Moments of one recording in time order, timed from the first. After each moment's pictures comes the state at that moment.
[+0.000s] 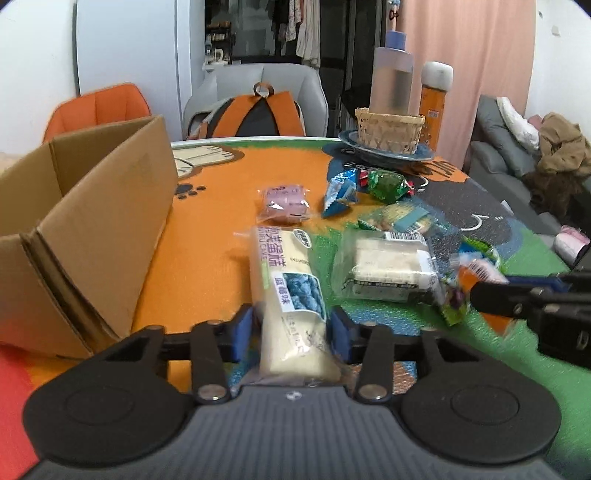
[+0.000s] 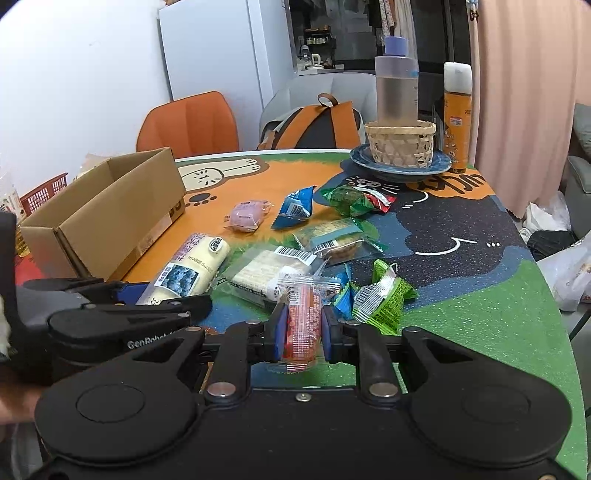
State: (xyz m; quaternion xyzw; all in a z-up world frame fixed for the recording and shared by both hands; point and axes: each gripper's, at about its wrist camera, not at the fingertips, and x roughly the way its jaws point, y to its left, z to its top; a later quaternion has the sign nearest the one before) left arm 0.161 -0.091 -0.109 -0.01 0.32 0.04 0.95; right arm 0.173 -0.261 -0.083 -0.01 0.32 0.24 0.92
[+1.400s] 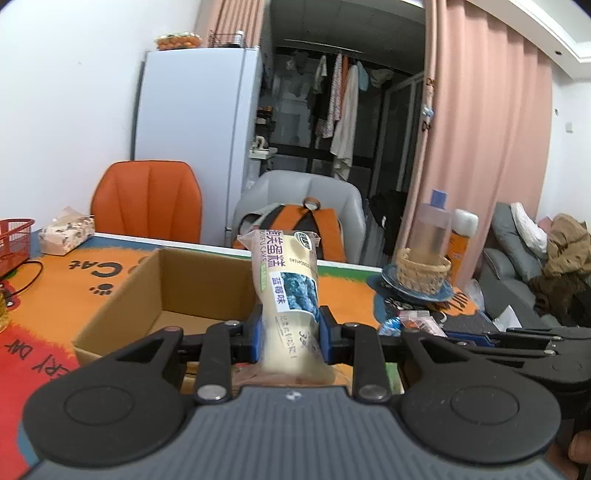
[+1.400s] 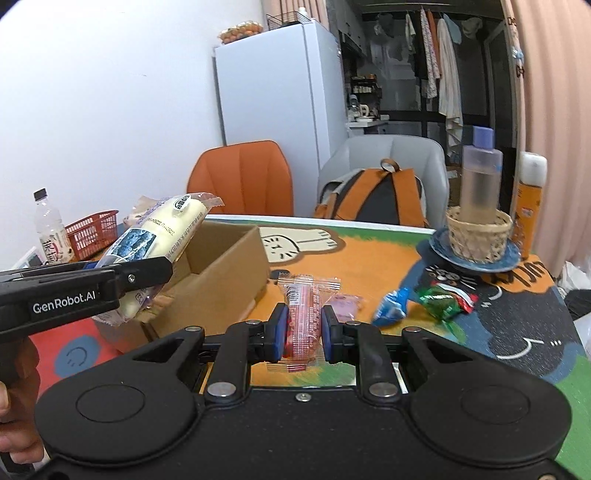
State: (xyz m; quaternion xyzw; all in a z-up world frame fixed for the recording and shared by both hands) left arm 0.096 -0.010 -0.004 -0.07 0.17 0.08 0.98; right arm 0.170 -0.183 -0.021 -0.01 0.23 0.30 0.92
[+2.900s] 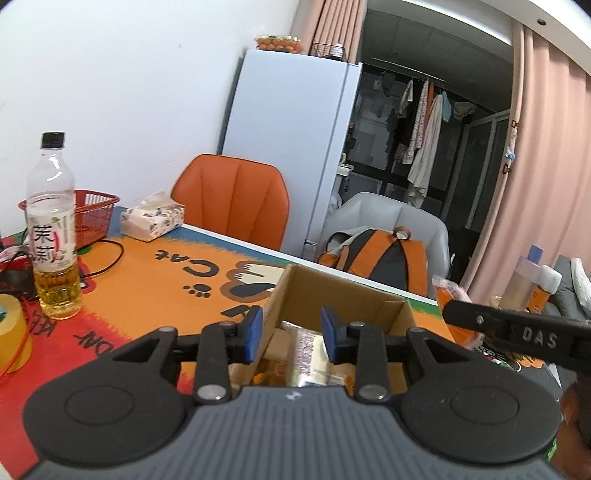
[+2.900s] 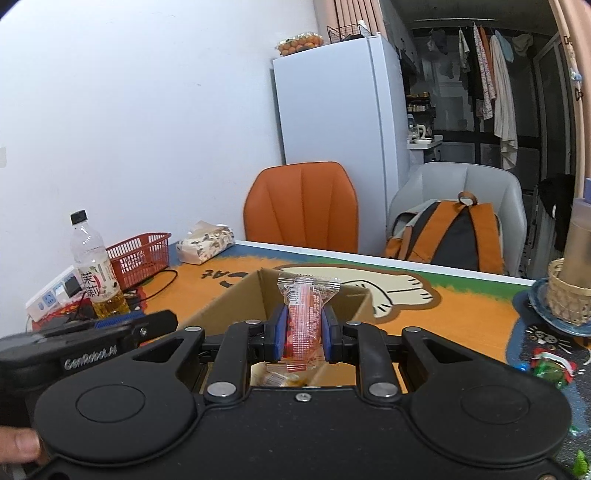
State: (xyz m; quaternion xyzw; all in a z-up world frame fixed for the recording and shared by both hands) left arm 0.074 0.093 -0.007 -0.14 0.15 0.19 0.96; right arm 0.188 -0.074 0.008 -0.01 0.20 0.38 0.90
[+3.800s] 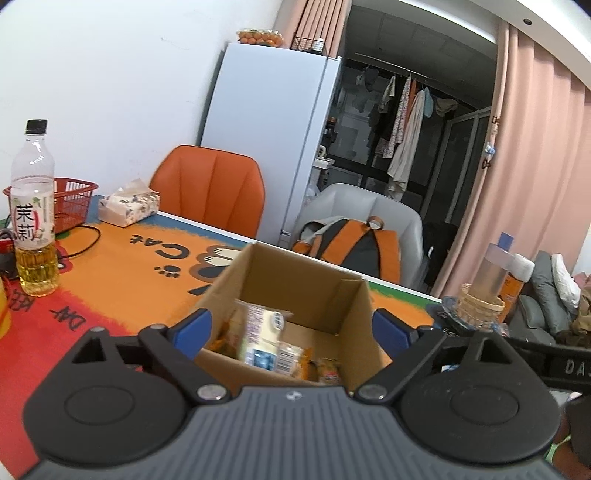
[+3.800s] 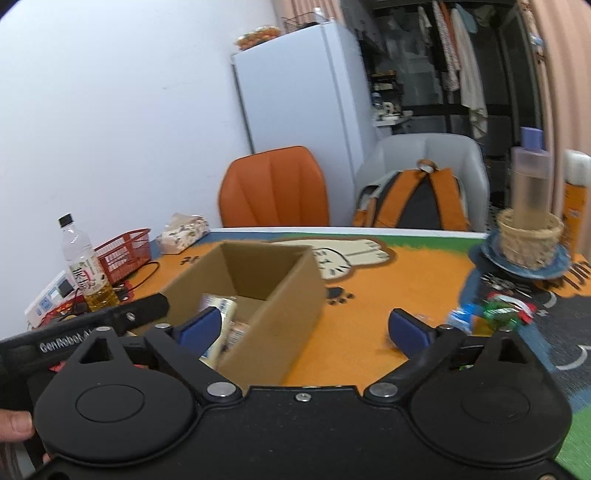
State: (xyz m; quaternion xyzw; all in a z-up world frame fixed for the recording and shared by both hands) left arm 0.070 0.058 -0.014 -0.15 0.16 0.15 0.96; right arm 0.173 -0.148 -0.007 0.03 0.24 0.33 0.91
